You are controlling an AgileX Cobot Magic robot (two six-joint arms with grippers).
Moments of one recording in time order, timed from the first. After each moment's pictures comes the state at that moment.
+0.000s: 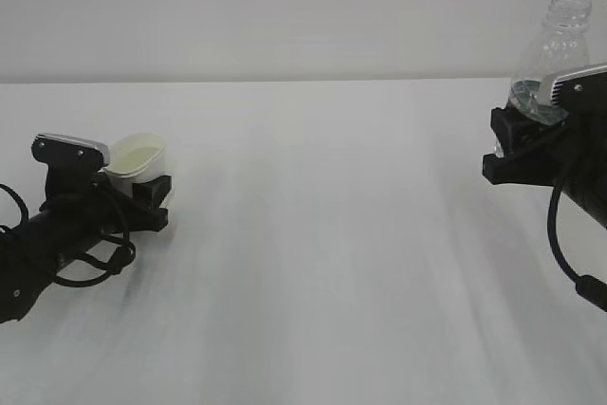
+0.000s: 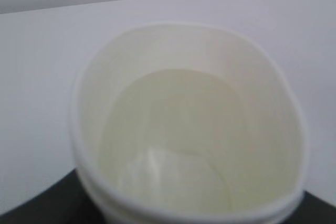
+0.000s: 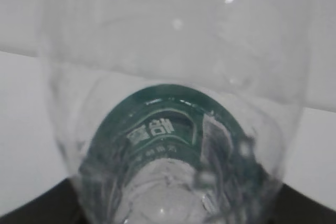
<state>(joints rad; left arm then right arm) -0.21 2.22 -0.72 0.09 -1.14 -0.05 0.22 1.66 -0.47 0.11 -0.91 -0.24</state>
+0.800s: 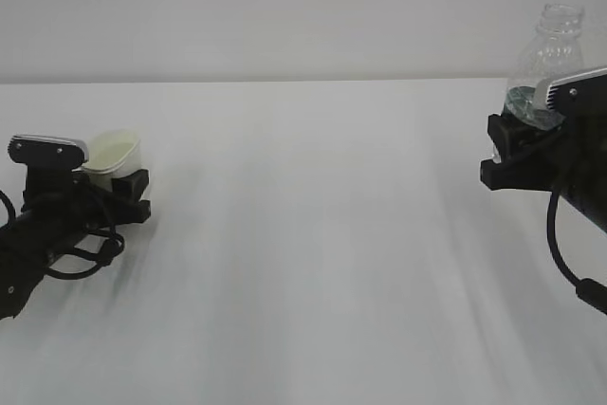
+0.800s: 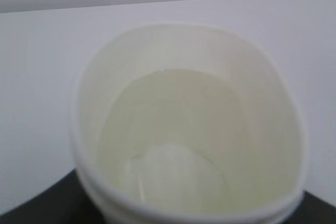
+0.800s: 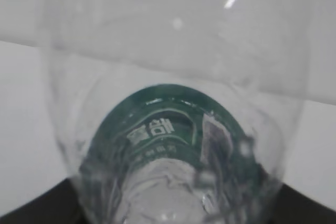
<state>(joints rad) -0.17 2.23 -0.72 0.01 -1.16 -0.04 0.22 1.66 -0.47 0.09 -0.88 -0.24</state>
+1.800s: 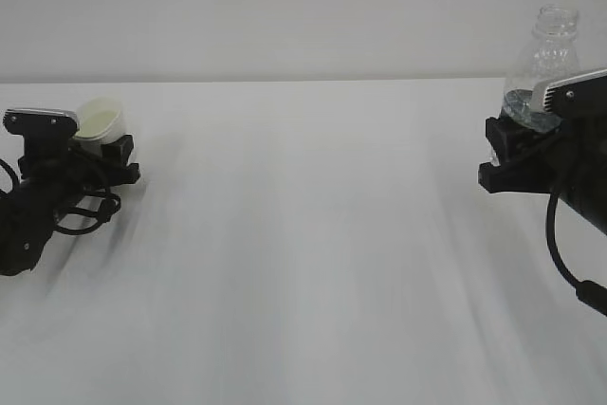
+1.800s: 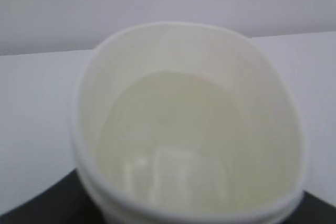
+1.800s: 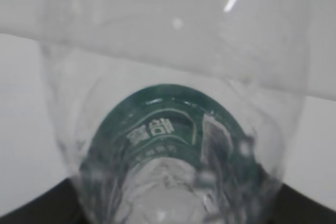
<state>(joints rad) -0.08 2.34 -0.97 0.03 -1.13 -0.02 0.22 1.66 -0.47 0.09 -0.87 -0.24</state>
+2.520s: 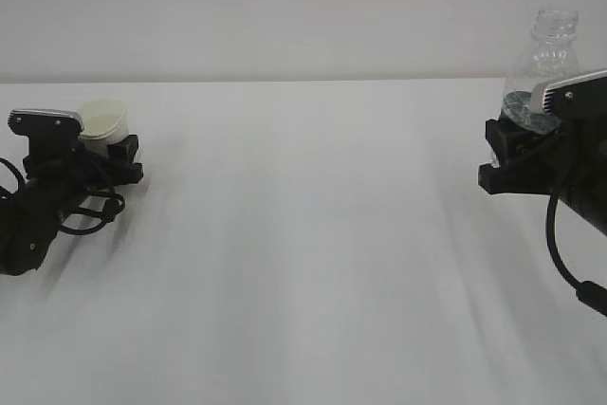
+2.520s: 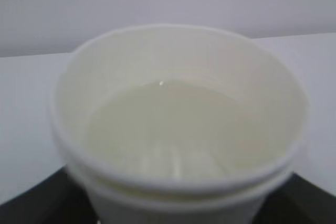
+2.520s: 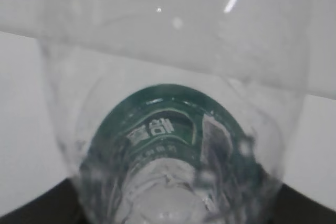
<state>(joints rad) -0.08 2.37 -0.99 0.03 -1.14 -0.02 0.22 1.66 -0.47 0.09 -0.86 -0.24</state>
